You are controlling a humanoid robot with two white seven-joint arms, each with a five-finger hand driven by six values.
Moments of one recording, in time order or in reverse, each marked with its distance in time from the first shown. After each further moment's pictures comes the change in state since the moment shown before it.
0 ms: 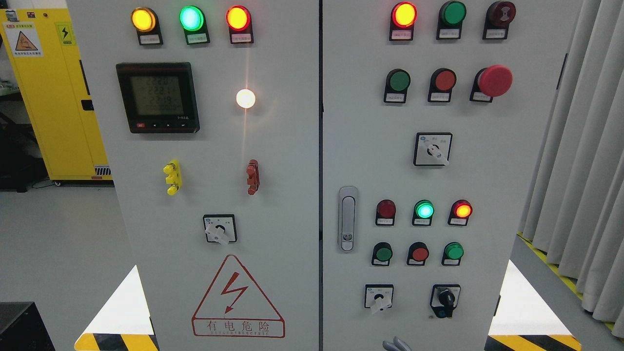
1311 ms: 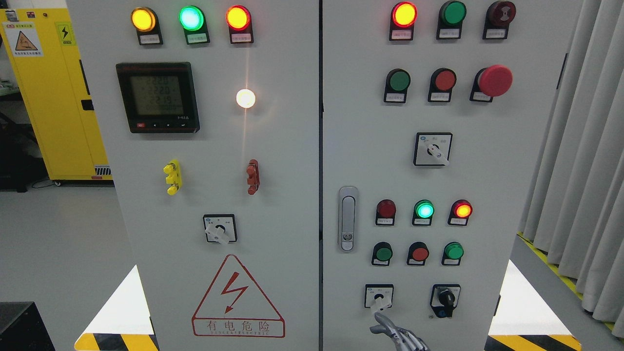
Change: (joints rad) left arm 0.000 0.000 0.000 0.000 0.000 0.000 0.000; right arm -0.180 0.000 -0.127 0.000 0.725 0.025 -0.023
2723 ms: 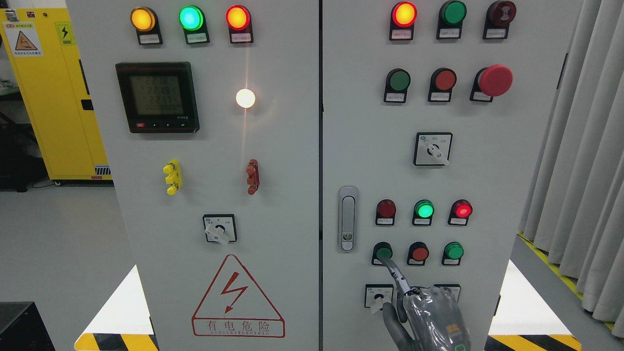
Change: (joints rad) left arm 0.001 0.000 0.000 0.000 0.000 0.000 0.000; right arm -0.193 0.000 -0.036 0.059 0.207 0.088 0.060
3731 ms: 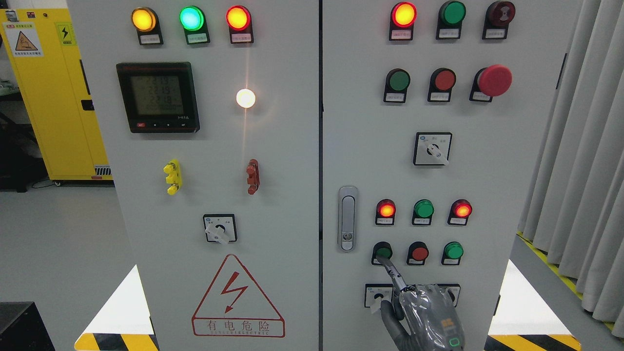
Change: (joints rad) left arm 0.000 0.000 0.000 0.000 0.000 0.000 0.000; right arm -0.037 0.000 -0.004 0.066 -0.017 0.000 0.022
